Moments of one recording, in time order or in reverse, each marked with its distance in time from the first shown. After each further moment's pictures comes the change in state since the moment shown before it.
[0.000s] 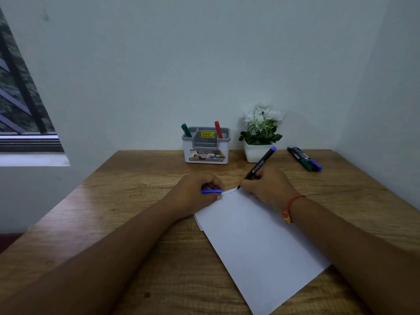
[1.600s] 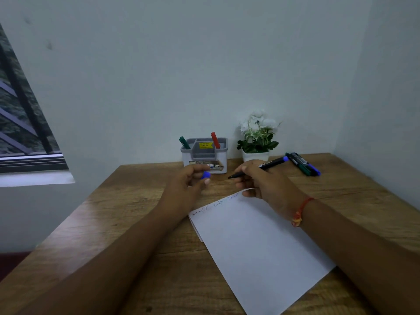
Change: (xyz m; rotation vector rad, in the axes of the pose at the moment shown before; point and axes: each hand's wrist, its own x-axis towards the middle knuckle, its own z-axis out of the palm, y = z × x) left_hand -0.009 0.024 -0.016 -0.411 0.336 -0.163; right_hand -0.015 -0.024 -0.017 0.687 -0.176 -0.038
